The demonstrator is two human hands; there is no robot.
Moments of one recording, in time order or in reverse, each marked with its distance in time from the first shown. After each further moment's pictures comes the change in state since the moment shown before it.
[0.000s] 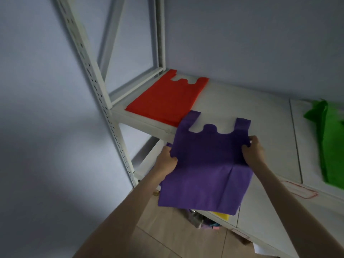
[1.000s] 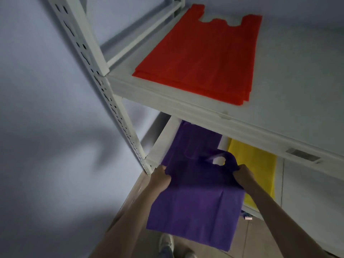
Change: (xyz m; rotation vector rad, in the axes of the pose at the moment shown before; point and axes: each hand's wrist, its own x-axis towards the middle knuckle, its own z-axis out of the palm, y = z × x) left_hand 0.166 -0.198 -0.049 0.168 -0.110 -0.320; right_hand 0.037 0.081 0.278 -0.151 -0.348 0.417
